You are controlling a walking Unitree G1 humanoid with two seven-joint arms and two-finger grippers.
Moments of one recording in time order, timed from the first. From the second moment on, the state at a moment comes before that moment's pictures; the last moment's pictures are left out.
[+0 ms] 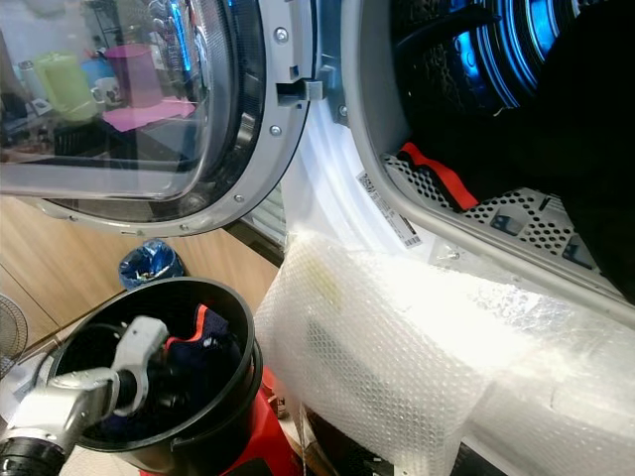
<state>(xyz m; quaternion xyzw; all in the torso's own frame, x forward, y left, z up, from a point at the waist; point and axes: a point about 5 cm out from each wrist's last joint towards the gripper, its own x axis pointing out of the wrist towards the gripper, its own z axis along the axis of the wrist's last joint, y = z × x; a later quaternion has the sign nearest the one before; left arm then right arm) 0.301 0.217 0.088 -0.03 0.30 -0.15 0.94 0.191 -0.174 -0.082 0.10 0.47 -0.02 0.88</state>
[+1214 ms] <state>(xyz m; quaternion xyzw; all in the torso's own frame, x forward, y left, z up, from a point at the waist) 0.255 0.136 0.256 0.03 0.00 -0.50 0.86 0.200 -0.186 -0.076 0.09 0.46 -0.02 0.88</state>
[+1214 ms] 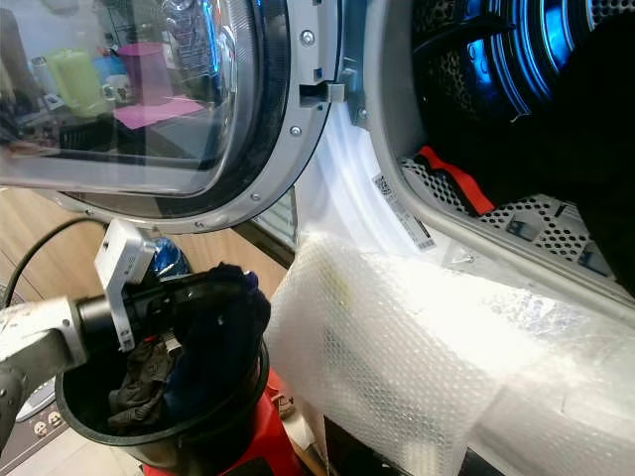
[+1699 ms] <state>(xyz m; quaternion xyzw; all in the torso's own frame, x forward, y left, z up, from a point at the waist) 0.254 0.054 0.269 -0.01 -0.03 -0.65 0.76 0.199 -0.180 -0.077 0.10 0.46 -0.02 0.88</state>
